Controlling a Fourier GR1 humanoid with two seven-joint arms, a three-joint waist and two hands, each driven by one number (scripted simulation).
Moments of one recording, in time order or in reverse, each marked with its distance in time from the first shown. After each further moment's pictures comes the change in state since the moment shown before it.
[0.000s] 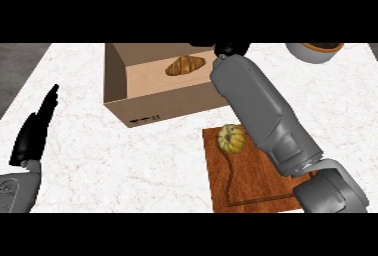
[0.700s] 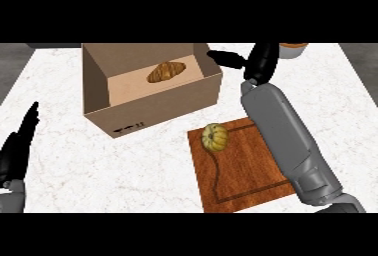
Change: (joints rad) left arm 0.119 0.010 0.061 -0.037 0.005 0.023 -0.006; right arm 0.342 -0.055 0.045 -0.379 -0.050 0.061 -0.033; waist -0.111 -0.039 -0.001
